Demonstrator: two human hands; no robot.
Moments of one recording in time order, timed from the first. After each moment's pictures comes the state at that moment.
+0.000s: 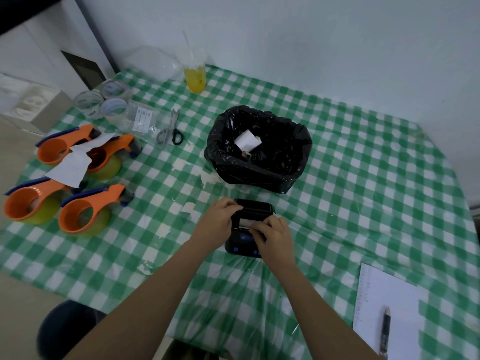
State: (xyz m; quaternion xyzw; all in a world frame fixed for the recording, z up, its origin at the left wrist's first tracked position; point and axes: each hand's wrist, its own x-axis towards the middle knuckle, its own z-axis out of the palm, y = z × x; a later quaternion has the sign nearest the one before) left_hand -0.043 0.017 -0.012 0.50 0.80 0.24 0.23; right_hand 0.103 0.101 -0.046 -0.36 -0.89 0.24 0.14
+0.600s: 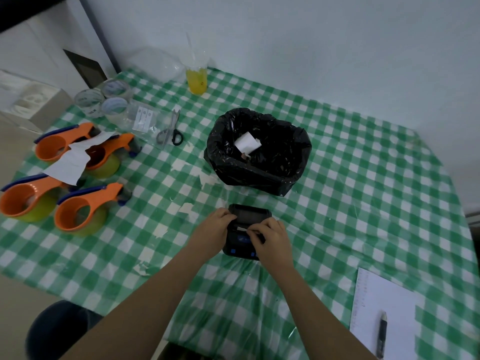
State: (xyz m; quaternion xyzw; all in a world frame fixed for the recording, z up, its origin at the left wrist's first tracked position) left_hand -0.037 0.009 -0.022 0.48 0.81 0.20 0.27; right_hand 0.102 0.100 -0.043 -0.35 -0.88 0.28 0.15
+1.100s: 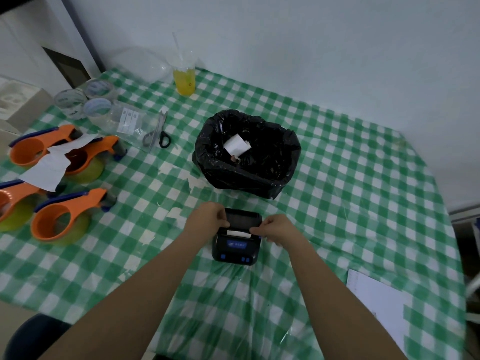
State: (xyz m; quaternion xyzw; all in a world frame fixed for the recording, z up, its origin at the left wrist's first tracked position) left_hand -0.058 0.049 -0.013 0.36 0.85 0.17 0.35; right_hand 0.088 0.169 -0.013 -0.53 -0.67 0.50 -0.15
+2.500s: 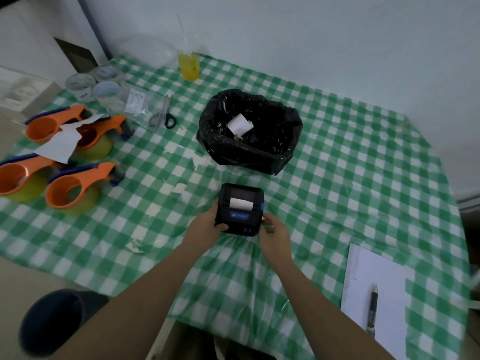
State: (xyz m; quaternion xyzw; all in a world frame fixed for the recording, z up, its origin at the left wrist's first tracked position) left_hand -0.004 -0.016 -0.049 0.32 0.82 0.32 0.36; right_hand 0.144 0.080 -0.058 -0.53 -0.66 0.52 0.13
